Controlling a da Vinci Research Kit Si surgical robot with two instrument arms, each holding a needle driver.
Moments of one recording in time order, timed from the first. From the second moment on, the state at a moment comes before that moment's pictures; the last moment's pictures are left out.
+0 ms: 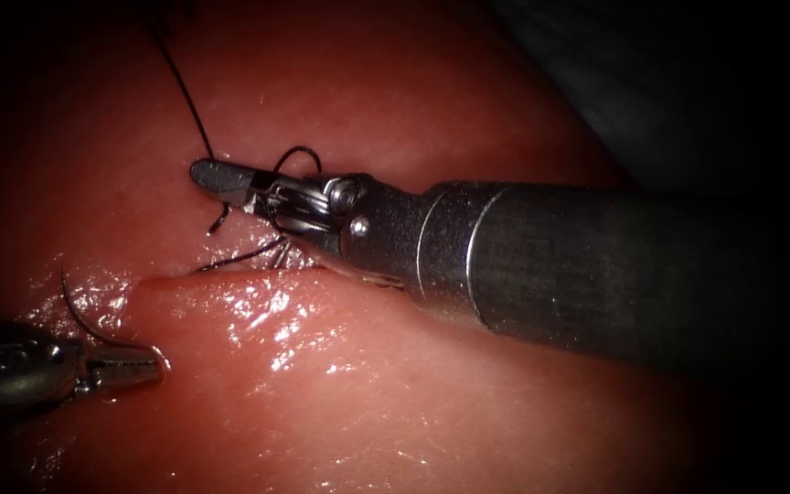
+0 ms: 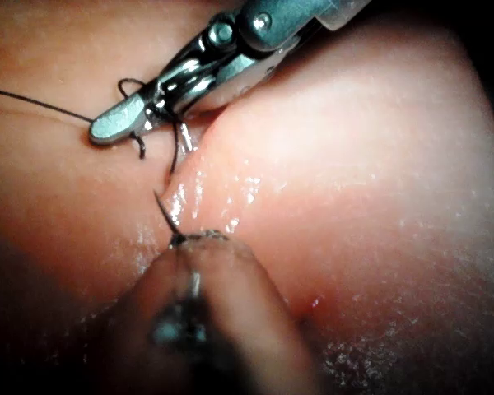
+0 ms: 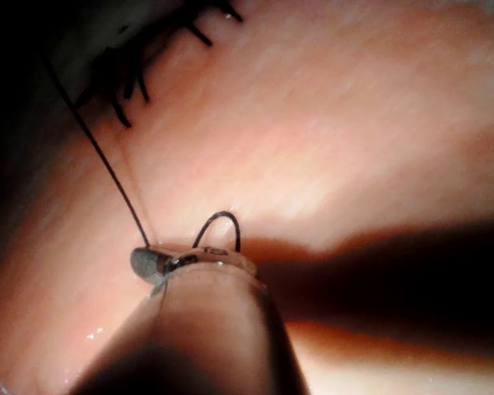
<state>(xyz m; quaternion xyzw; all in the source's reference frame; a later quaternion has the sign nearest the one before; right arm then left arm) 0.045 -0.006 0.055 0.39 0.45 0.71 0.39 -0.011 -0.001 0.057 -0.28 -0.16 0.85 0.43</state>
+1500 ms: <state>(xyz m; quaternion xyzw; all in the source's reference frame) 0.040 -0.004 0.049 0.25 0.53 0.61 0.53 -0.007 0.001 0.051 -0.42 -0.22 0.81 0.35</state>
